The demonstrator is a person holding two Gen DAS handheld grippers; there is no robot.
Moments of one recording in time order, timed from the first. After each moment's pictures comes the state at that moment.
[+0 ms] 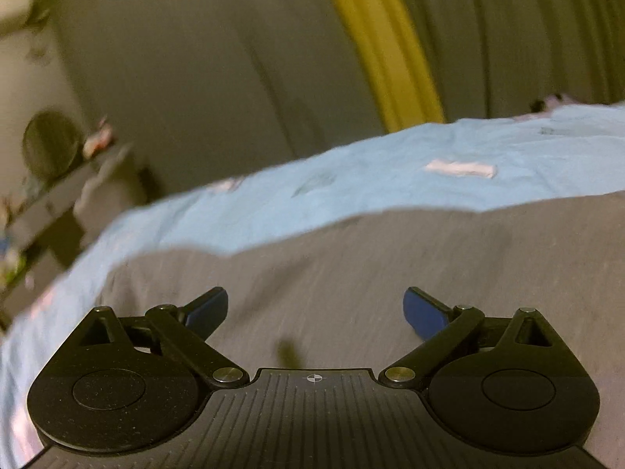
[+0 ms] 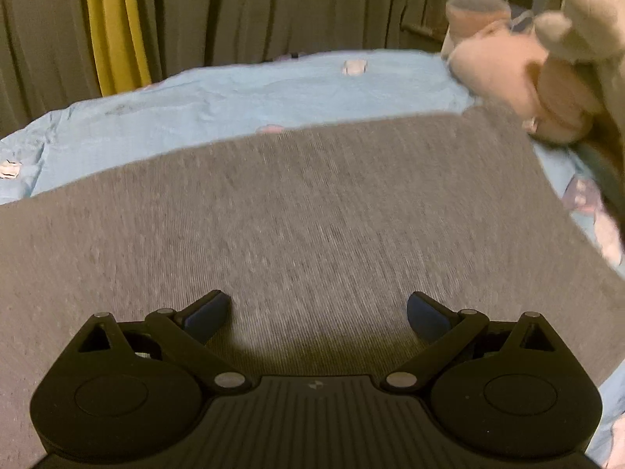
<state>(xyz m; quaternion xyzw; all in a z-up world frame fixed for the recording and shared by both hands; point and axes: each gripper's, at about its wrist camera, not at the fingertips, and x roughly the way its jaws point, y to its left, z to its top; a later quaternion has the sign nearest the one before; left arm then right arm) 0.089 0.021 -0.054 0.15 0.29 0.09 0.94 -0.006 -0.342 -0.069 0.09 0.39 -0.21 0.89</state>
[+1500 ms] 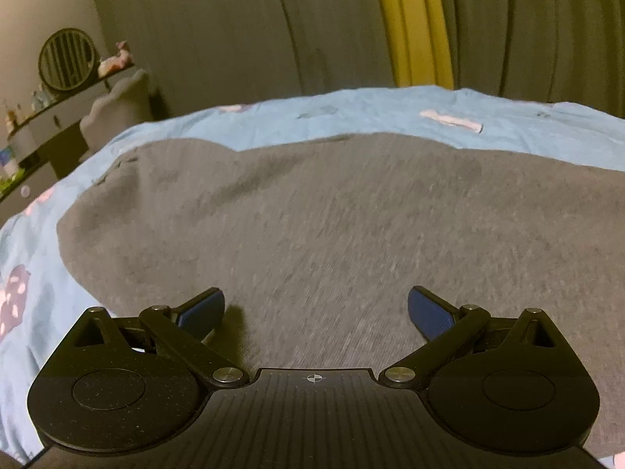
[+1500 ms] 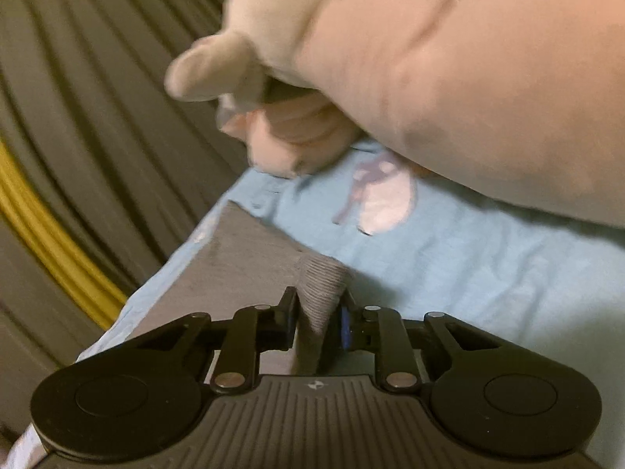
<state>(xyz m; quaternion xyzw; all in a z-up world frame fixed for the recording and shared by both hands) 0.038 0.011 -0.072 0.07 0.34 0.11 0.93 -0.193 -0.504 -0.074 0.36 0.15 -0.29 0.87</state>
